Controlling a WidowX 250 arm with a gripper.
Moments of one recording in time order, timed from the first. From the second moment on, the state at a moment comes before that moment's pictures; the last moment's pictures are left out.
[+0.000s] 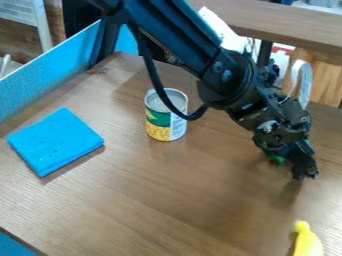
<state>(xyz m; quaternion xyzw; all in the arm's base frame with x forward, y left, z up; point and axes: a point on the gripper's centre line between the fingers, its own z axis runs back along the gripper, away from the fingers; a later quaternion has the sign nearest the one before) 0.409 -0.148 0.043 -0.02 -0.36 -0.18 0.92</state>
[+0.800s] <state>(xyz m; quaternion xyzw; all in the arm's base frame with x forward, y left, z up) 0.425 -0.152 0.040 -0.01 -0.37 -0.18 0.91</state>
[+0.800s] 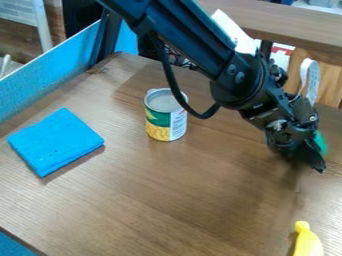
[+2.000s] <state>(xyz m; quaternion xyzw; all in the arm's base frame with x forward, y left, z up) 0.358 -0.117 0.112 -0.02 -0.43 -0.13 0.89</state>
